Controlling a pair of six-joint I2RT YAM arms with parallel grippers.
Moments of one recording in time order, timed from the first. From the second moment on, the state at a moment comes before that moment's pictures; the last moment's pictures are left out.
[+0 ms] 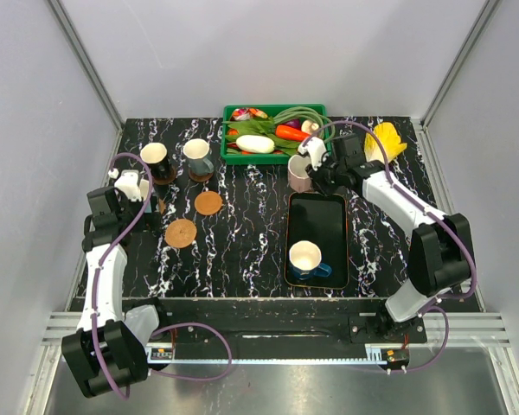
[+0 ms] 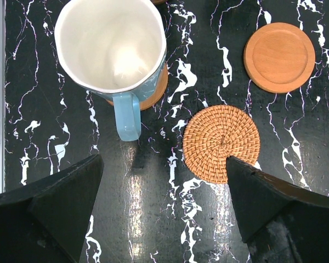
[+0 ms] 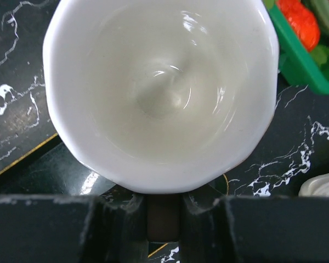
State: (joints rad) left arm 0.30 0.95 0.69 -0.42 0.25 0.19; right arm 0.34 1.62 1.22 -0.41 -0.32 -0.46
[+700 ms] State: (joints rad) left arm 0.30 0.94 0.68 -0.42 0.23 0.19; right arm 0.62 1.62 1.40 -0.49 -0.17 -0.27
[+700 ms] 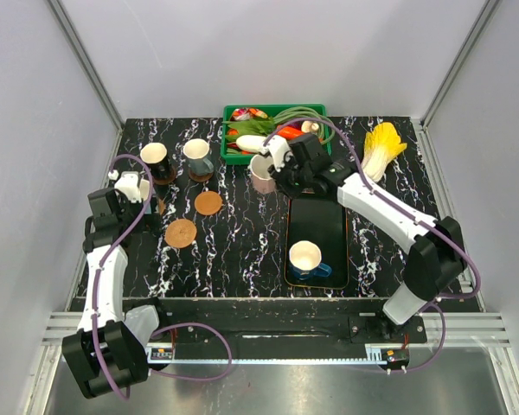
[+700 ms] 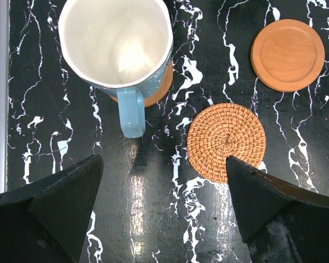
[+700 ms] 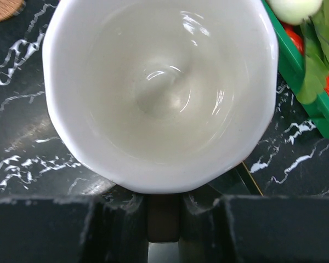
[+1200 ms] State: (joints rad) left arm 0.33 0.94 0.68 -0.40 0.18 0.19; right arm 0.92 1.89 1.64 -0.50 0.03 -0.07
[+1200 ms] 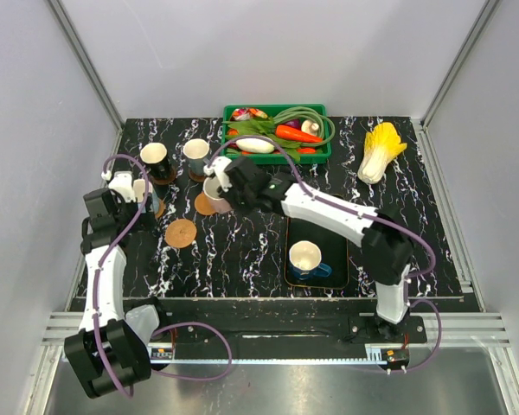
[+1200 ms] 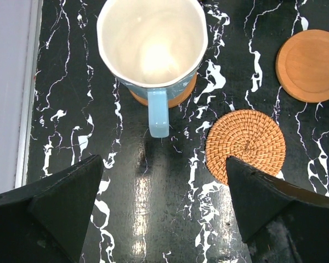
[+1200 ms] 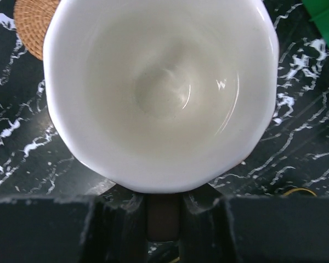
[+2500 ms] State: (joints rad) left arm 0.35 0.92 0.68 -0.39 0.21 0.19; right arm 0.78 1.91 1.40 -0.25 0.23 0.16
